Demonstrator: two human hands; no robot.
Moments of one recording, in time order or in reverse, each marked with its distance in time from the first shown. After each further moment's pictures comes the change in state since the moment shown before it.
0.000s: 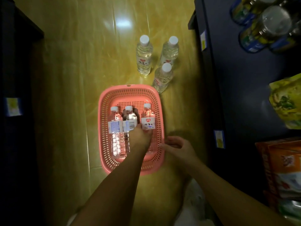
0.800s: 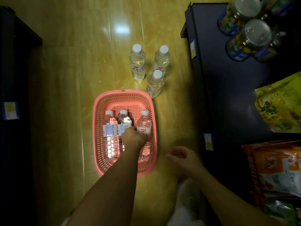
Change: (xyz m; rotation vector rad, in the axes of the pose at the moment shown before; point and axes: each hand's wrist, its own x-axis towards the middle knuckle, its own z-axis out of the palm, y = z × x) left_hand 0.003 0.017 -0.006 -0.124 -0.033 -0.200; right_hand -0.012 0.024 -0.043 -0.137 0.055 0.073
